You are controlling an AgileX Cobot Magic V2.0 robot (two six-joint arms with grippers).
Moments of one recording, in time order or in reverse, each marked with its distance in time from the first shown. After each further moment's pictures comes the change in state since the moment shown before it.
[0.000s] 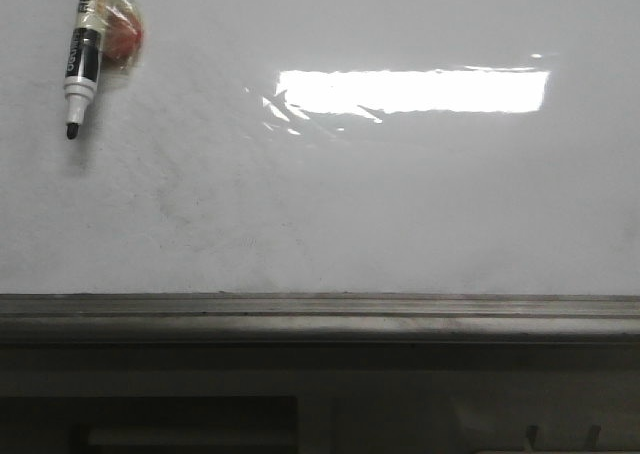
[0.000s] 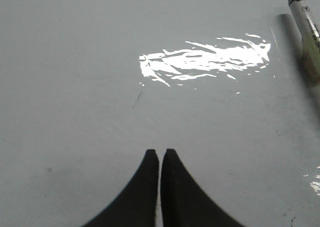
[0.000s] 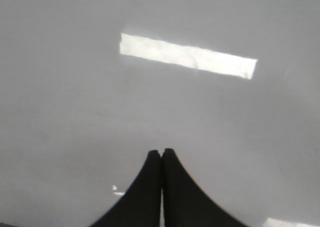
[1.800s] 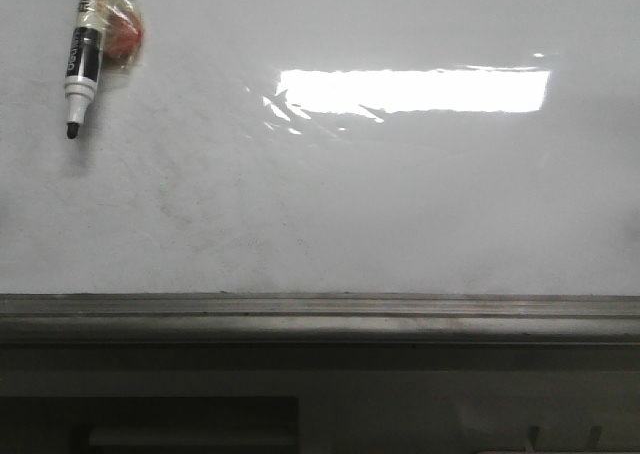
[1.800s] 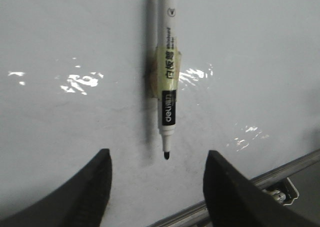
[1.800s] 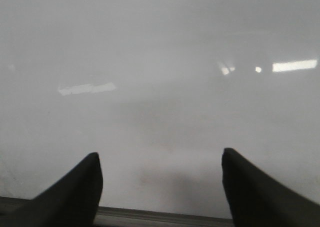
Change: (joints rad) left arm 0.000 0.634 -0.517 -0.937 0.551 0.584; right arm 0.011 0.460 -0.484 0.530 0.500 -0.010
